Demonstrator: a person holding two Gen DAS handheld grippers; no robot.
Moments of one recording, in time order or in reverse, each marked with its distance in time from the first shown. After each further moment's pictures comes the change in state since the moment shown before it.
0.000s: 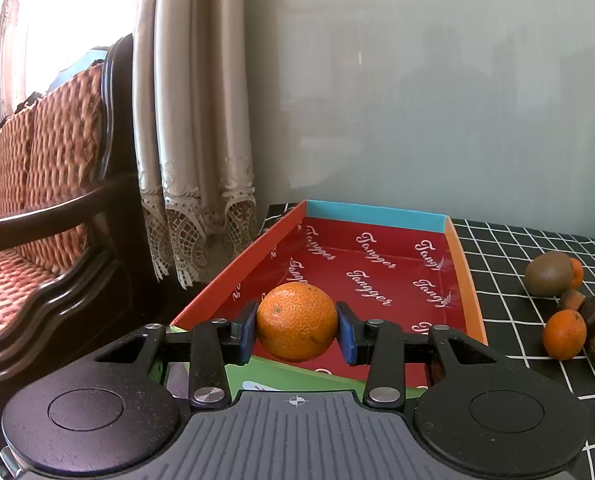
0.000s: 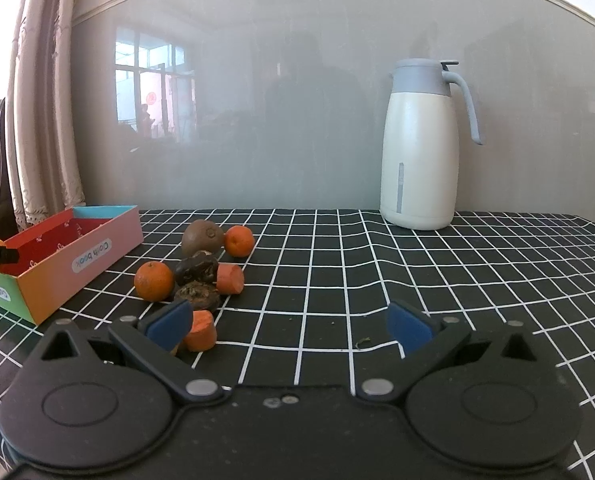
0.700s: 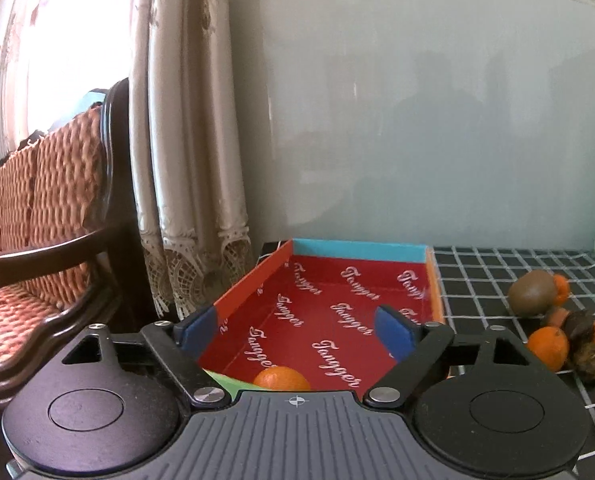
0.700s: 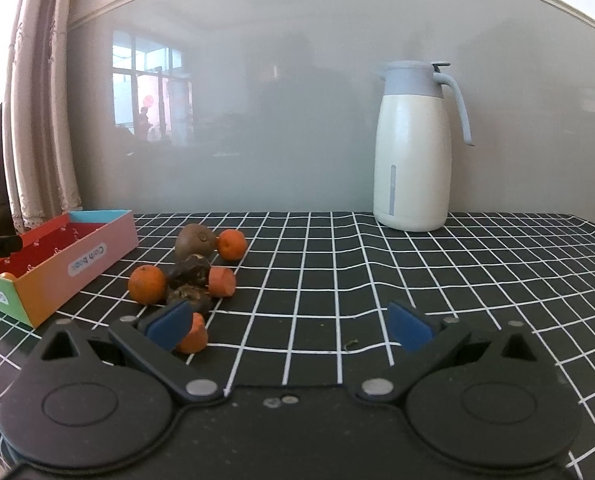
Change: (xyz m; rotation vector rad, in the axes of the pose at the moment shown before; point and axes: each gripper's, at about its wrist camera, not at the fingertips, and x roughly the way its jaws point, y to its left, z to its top) left arm -0.029 -0.015 0.002 0.029 -0.116 0.001; right arm -0.004 -0.006 0.002 0.007 -0.004 -0.001
